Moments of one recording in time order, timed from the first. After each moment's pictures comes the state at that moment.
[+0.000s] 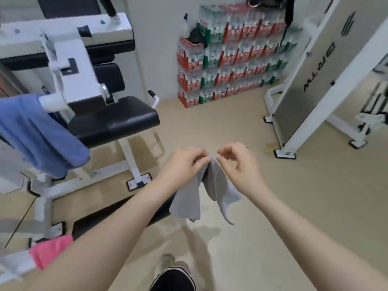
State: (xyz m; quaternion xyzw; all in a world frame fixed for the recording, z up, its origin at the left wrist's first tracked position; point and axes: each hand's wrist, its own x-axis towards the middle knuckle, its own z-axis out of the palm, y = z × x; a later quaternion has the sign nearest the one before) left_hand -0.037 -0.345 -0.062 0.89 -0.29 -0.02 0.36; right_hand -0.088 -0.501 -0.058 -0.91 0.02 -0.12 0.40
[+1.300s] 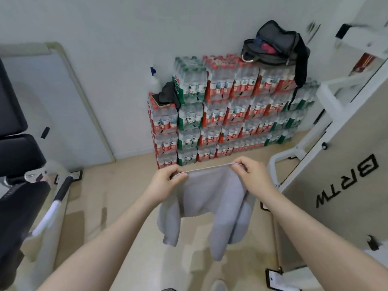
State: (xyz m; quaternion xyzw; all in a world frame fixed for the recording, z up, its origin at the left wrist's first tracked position) left_hand 0.604 -0.803 -0.101 0.87 -0.09 -0.03 0.49; right_hand 0.589 -1.038 -0.069 -0.93 0.00 -0.03 0.37
